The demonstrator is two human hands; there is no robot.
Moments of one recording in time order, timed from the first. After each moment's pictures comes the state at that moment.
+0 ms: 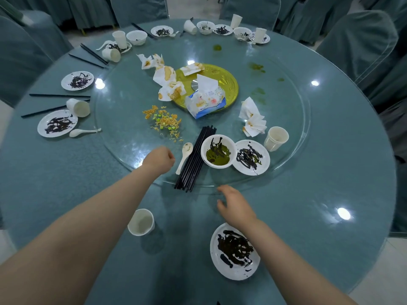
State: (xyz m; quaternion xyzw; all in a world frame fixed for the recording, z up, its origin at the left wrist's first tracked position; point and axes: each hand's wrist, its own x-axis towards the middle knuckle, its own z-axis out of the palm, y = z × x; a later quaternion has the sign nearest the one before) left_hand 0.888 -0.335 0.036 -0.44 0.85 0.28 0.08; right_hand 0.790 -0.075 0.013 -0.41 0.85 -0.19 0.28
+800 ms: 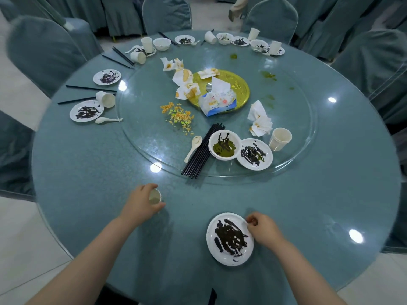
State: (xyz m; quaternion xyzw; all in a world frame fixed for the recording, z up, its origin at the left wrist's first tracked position) left_hand 1.049 -0.220 0.007 -0.50 0.81 0.31 -0.01; right_hand 0.781 0.033 -0.009 -0.28 0.88 -0.13 0.36
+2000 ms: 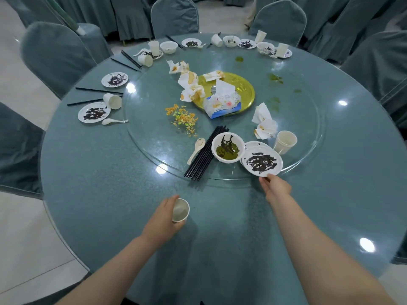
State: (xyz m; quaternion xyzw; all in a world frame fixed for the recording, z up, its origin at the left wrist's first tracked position) left_hand 1.026 -0.151 -0.008 -0.43 0.83 0.35 -0.07; right_hand 0.701 -0.057 0.020 0.21 0.60 -0.72 0.29
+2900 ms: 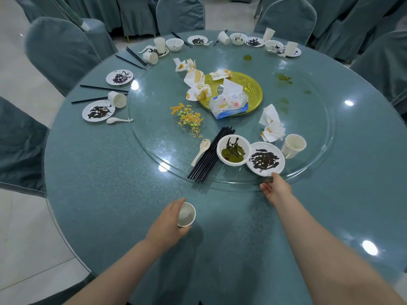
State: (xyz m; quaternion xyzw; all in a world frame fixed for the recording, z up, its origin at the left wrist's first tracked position) left_hand 1.029 -0.155 -0.005 -0.42 0.84 0.35 -0.04; right_hand 0.696 -0.078 0.008 0.23 0.66 -0.63 0.34
